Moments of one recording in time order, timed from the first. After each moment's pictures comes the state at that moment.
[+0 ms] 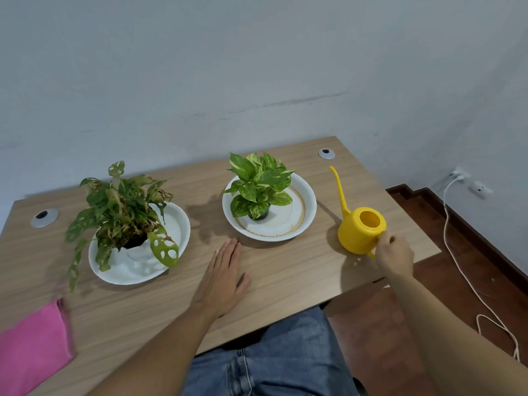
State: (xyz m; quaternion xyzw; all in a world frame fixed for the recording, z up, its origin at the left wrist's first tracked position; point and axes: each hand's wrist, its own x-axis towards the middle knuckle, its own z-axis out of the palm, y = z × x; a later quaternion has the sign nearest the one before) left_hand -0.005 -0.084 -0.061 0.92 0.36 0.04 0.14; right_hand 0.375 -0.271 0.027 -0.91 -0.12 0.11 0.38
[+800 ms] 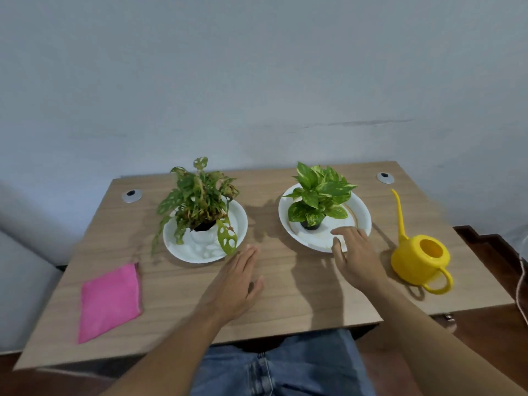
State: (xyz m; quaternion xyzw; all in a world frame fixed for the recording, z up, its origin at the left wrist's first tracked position) left_hand -0.097 -0.096 -0.022 0.90 0.39 0.12 0.14; right_hand 0.240 -0.175 0.034 -0.73 -0.62 0.01 0.30
